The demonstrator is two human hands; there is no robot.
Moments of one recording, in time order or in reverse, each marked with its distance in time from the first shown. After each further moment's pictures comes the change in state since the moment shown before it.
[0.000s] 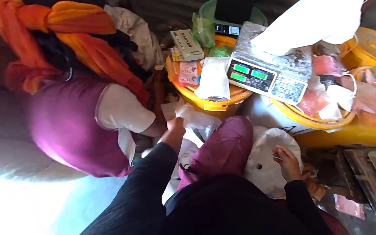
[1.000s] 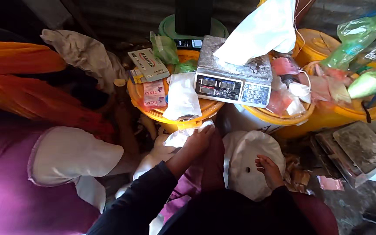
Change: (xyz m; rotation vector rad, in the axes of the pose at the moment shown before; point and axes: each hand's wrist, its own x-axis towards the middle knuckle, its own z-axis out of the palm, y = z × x) left_hand -0.114 0.061 0.098 1.518 -0.879 0.893; right_hand -0.020 0.017 -0.002 0.108 0.068 0.154
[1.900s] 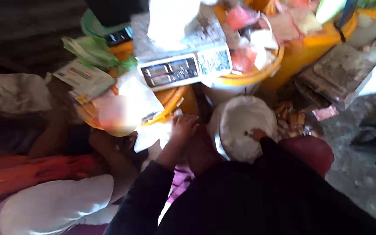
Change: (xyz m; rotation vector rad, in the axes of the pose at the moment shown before) left_hand 0.025 0.002 0.024 0.147 0.147 0.248; right_hand 0.051 0.061 -0.022 -0.974 -0.251 0.264
